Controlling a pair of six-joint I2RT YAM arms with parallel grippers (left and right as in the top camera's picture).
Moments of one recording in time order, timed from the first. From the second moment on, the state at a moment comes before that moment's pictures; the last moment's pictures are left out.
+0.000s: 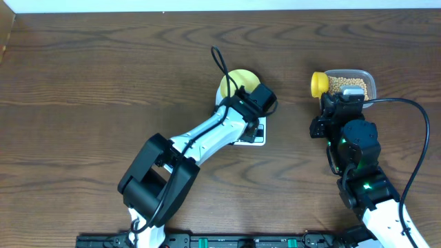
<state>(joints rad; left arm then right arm) -0.71 1.96 1.33 -0.78 -0.32 -0.39 0.31 0.93 0.51 0.12 0.20 0.17</state>
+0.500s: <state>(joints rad) -0.72 1.96 1.33 -0.78 -0.32 -0.38 0.31 0.93 0.51 0.12 0.20 0.17</state>
